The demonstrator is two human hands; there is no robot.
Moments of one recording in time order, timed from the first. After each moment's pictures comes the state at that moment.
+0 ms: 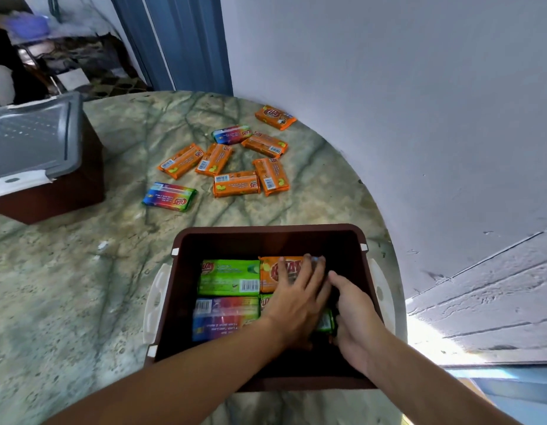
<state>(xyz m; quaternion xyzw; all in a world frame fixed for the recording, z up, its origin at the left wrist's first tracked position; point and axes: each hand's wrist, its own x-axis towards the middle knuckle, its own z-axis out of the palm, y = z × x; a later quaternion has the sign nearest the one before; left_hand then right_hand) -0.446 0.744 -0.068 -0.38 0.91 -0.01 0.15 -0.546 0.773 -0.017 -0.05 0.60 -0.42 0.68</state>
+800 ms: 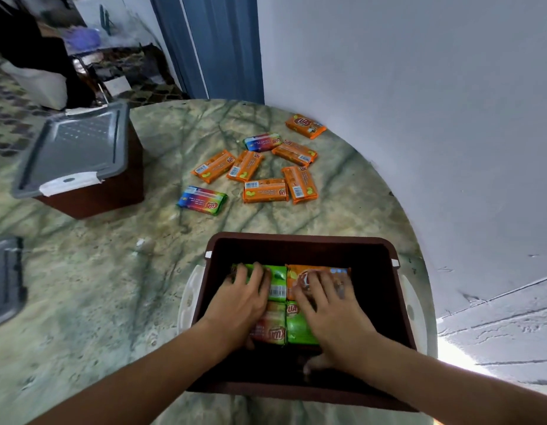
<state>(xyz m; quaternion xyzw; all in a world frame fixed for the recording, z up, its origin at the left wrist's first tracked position) -0.340 0.742 -0.035 -0.49 0.83 0.00 0.25 -0.526 0.755 -0.033 -0.85 0.48 0.22 0.09</state>
